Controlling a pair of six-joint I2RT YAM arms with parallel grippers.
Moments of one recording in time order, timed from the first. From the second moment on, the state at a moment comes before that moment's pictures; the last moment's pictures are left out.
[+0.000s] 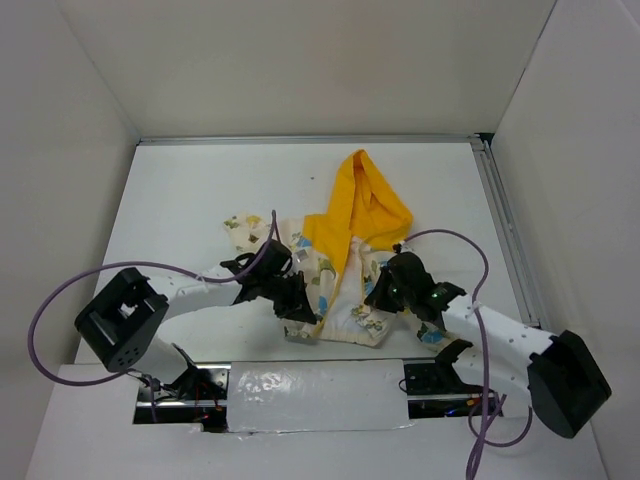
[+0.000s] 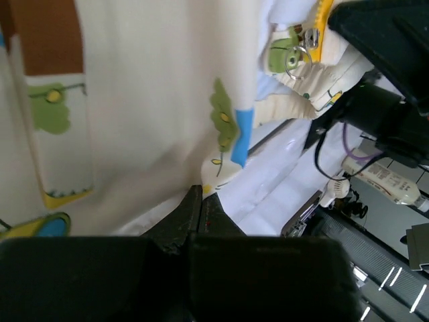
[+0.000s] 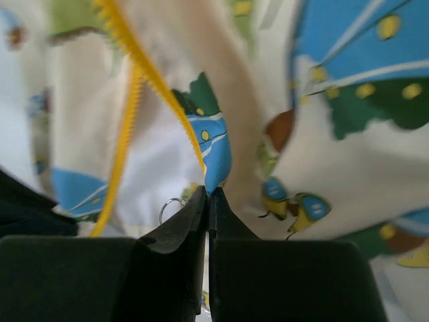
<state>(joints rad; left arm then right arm) -0.73 1.47 0.71 -0.16 0.54 -0.89 0.60 0.95 0.40 -0.22 -0.04 0.80</state>
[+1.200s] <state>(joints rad) -0.67 1.82 1.04 -0.34 0.50 -0.68 0.45 1.54 0.77 -0.19 0.13 0.74</state>
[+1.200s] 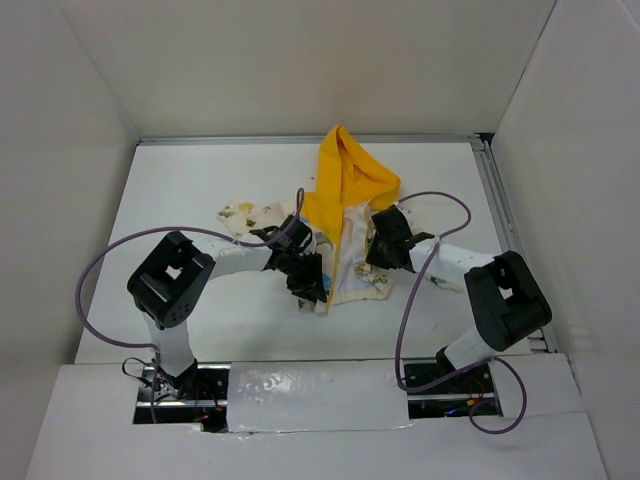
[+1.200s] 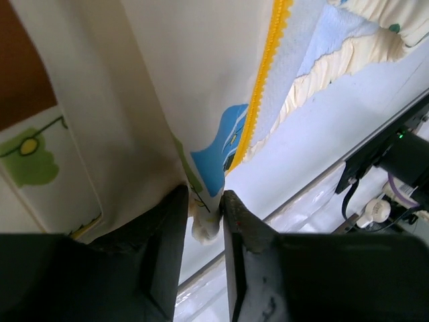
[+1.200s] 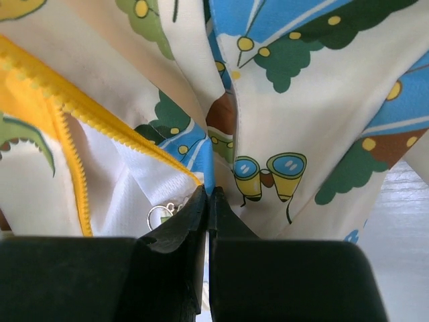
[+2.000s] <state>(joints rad) -0.78 1.81 1.12 -0.55 0.37 -0.61 0.47 1.51 0.75 -0.18 0.14 0.72</state>
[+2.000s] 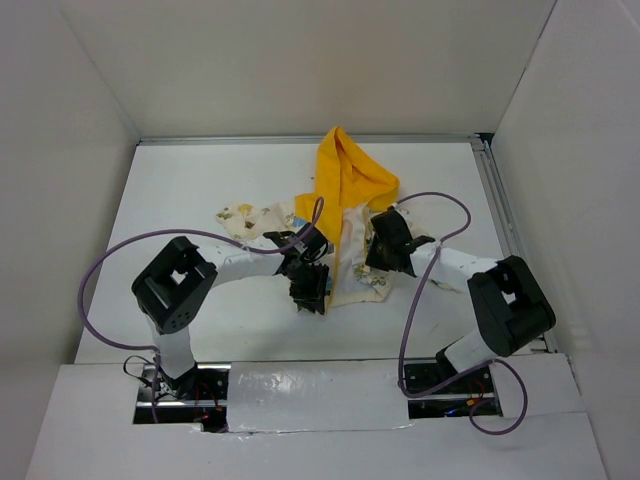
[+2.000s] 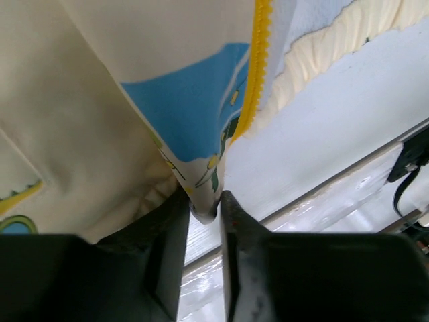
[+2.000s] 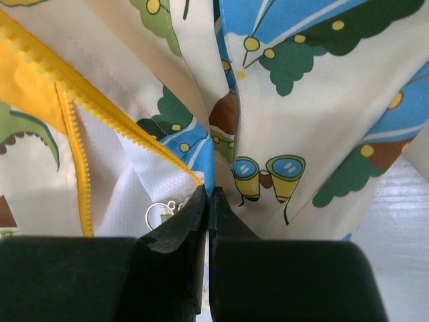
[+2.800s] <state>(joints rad) -0.78 1.49 1.20 -0.43 0.35 -0.67 0.50 0.78 0.48 0.03 -0.13 0.57</state>
